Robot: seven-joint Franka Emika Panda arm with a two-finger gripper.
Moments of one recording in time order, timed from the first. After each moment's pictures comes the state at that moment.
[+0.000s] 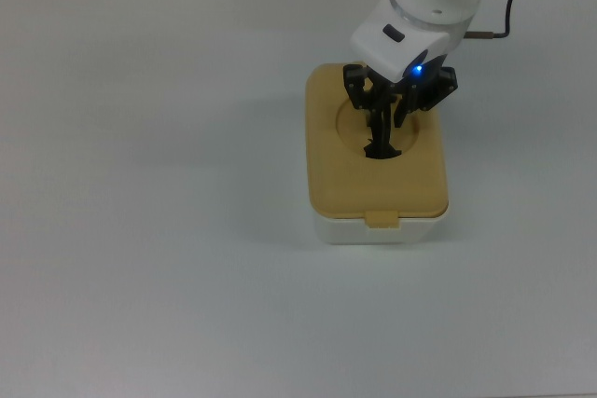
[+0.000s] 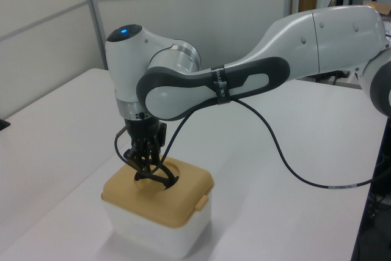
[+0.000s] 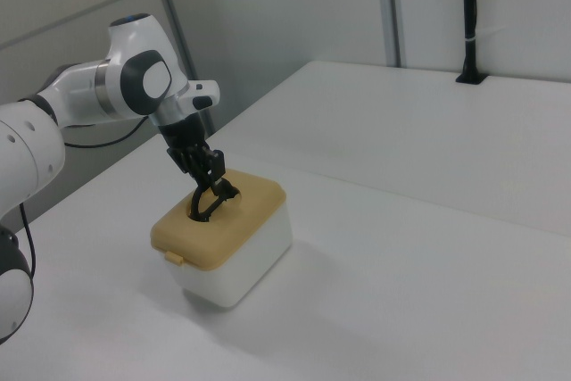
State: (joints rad) arm 0.10 0.43 0.35 -1.32 -0.24 1.77 0.40
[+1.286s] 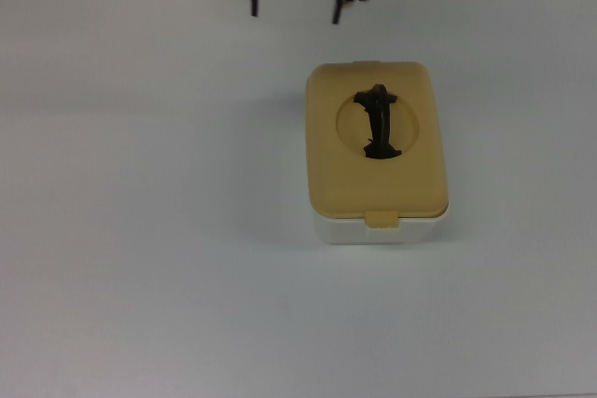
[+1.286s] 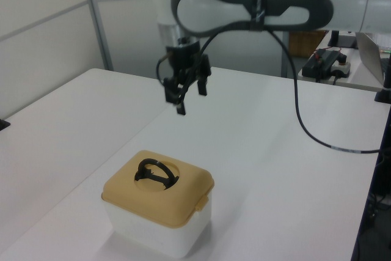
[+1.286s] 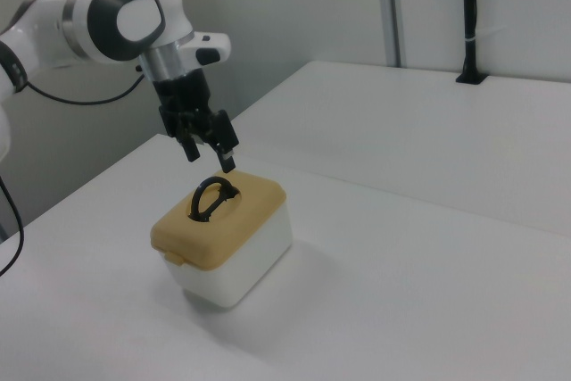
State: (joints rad) arm -0.05 0.21 0.28 -1.29 -0.12 1.48 0.23
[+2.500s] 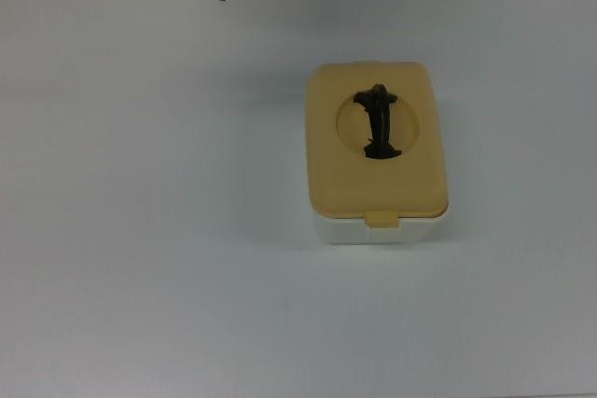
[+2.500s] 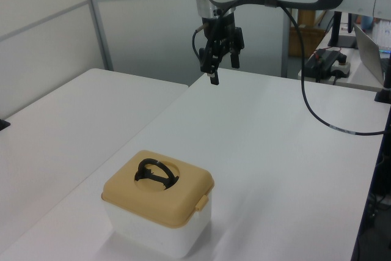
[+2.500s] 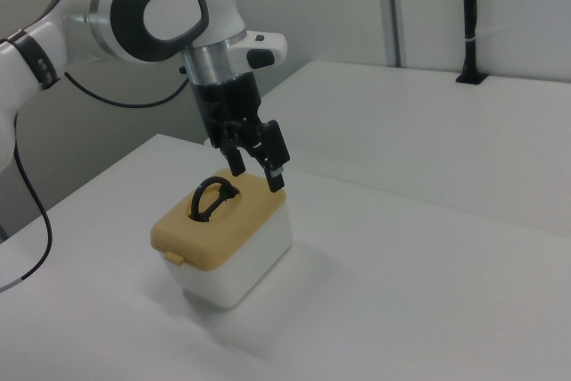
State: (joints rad) arm -0.09 0.16 0.10 -1.31 -0.11 1.44 0.11
